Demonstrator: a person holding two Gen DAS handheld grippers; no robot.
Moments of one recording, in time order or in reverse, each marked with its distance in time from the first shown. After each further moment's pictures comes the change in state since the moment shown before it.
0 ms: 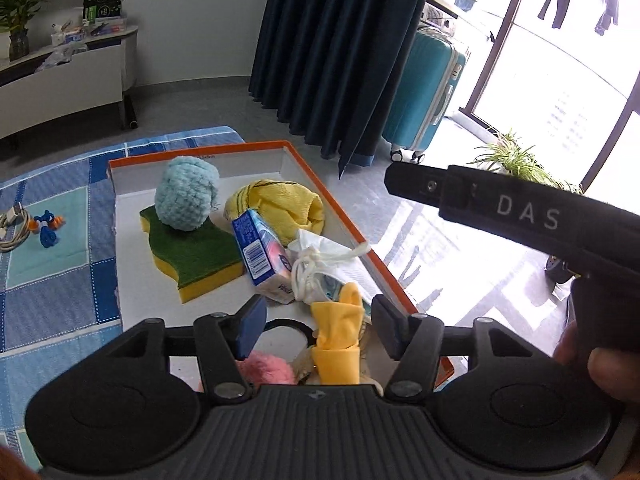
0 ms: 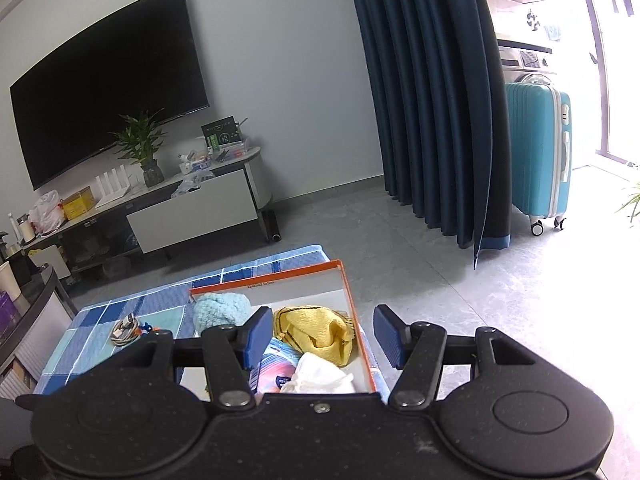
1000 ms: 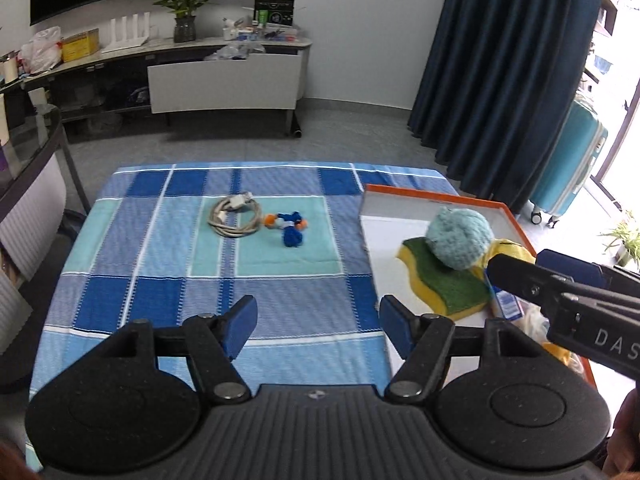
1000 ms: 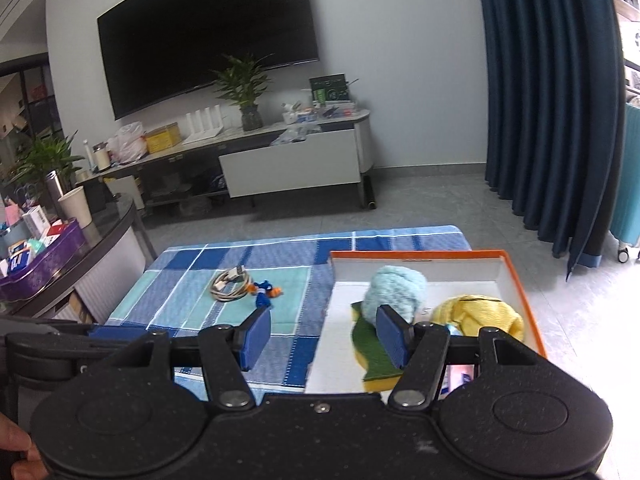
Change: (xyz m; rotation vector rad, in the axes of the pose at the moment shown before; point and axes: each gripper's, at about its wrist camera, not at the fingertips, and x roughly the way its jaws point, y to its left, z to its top) left arm -0.082 0.133 -0.002 -0.226 -0.080 0.364; right arm 0.039 0.131 -0.008 -0.196 0.113 0.220
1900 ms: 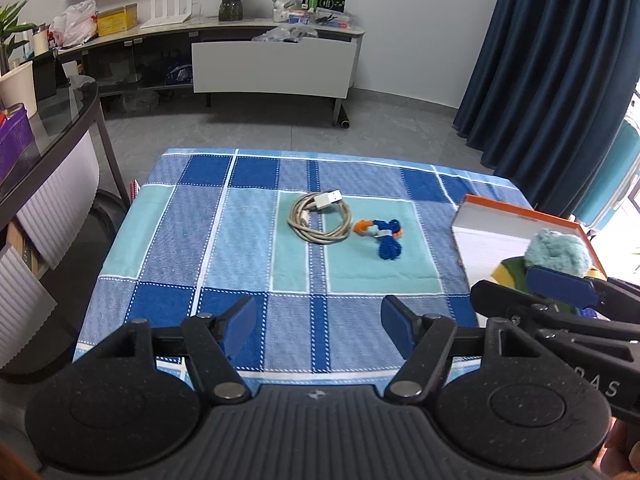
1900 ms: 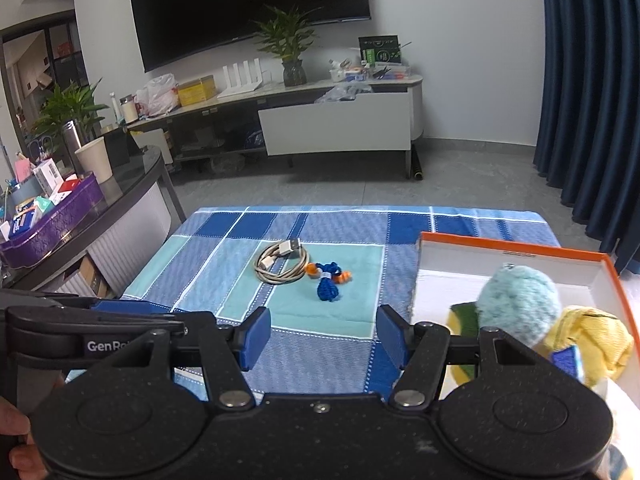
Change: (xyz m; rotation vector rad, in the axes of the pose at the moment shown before) left arm 0.042 0.070 0.015 -0.063 0.041 0.071; right arm 0.086 0.061 0.006 -0.074 0.120 0.079
